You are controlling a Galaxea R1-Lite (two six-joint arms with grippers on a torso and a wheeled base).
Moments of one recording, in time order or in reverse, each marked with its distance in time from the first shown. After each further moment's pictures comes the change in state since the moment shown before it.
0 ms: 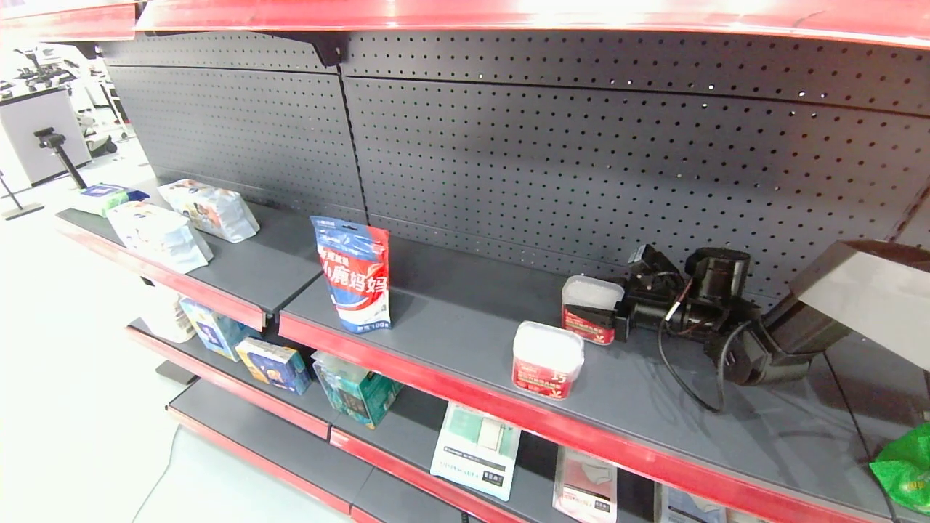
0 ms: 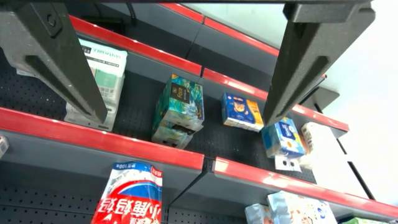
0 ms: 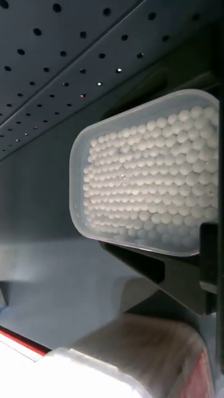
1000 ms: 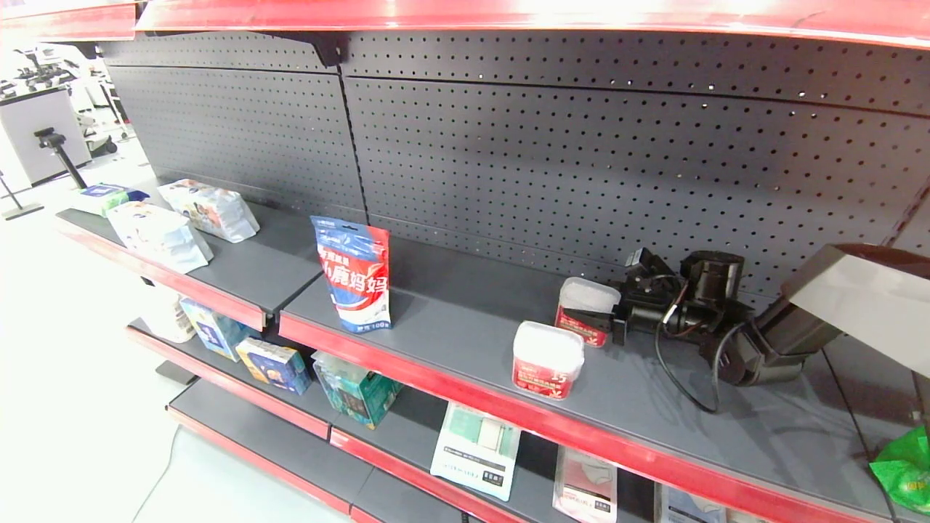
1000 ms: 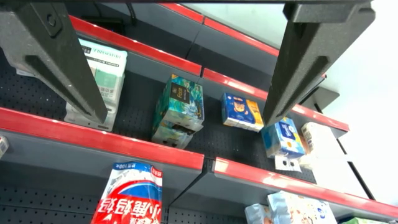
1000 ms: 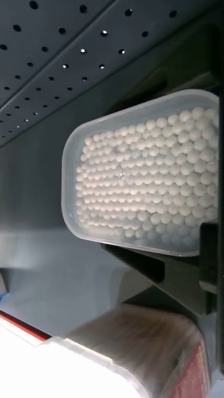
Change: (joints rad) left arm -0.001 0.000 0.000 0.000 0.000 0.000; right arm 0.001 0.027 -0.017 0.000 0.040 0.011
